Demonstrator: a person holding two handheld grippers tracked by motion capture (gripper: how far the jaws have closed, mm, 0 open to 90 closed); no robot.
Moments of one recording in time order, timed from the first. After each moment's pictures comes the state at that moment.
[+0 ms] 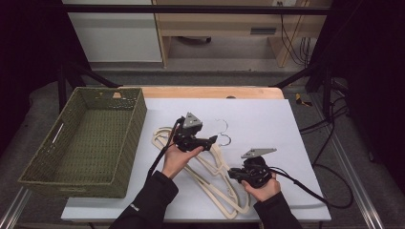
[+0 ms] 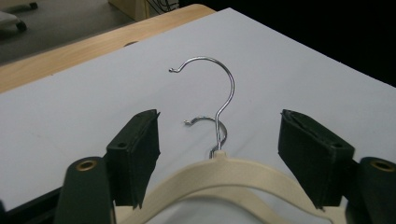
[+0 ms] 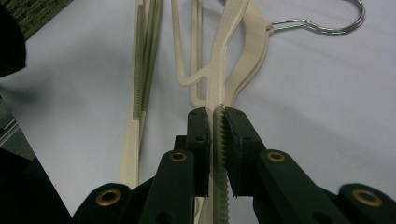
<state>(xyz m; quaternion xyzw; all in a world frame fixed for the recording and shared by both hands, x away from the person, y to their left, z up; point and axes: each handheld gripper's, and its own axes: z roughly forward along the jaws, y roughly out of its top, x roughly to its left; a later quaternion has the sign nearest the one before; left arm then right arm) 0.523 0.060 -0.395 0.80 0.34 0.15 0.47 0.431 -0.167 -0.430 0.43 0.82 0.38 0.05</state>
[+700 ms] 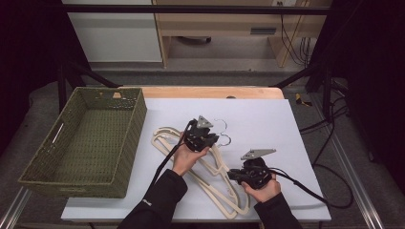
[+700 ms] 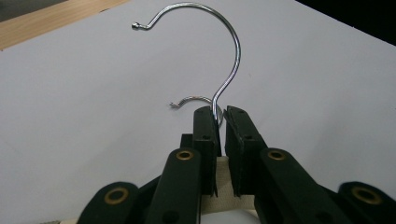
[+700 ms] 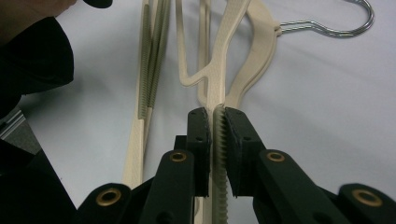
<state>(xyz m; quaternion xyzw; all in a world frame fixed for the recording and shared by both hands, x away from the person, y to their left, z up) 0.532 0.041 -0.416 0.84 0.32 0.14 0.42 0.428 -0.166 -0.429 0.42 0.82 0.39 0.05</state>
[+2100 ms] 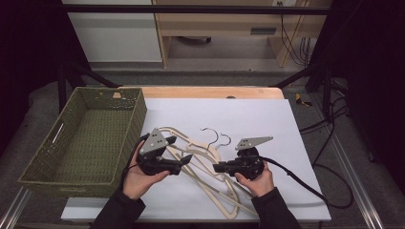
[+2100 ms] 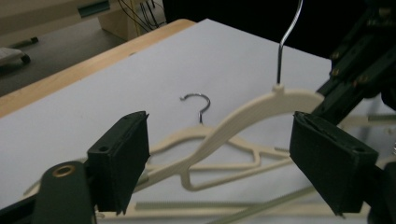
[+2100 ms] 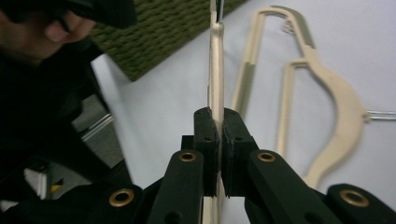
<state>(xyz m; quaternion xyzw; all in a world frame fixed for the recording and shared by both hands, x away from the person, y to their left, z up) 0.429 0.154 -0.359 0.81 0.27 0.17 0.49 0.440 -0.148 -0.391 0.31 0.81 0.49 -0.03</state>
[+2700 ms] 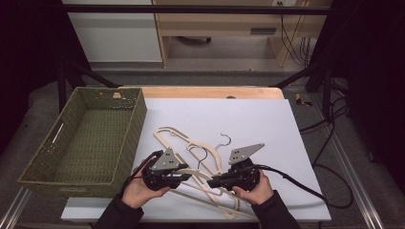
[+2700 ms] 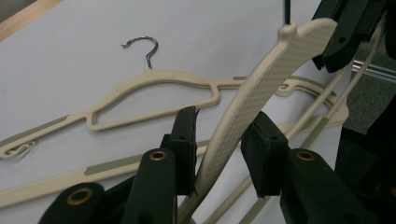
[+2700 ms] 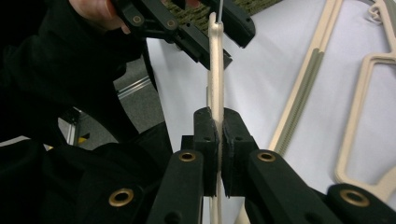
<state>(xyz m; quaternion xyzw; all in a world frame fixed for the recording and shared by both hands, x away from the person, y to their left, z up) 0.417 0.136 -0.385 0.89 0.18 0.11 0.40 0.420 -0.133 -0.392 0.22 0.85 0.47 -0.07</state>
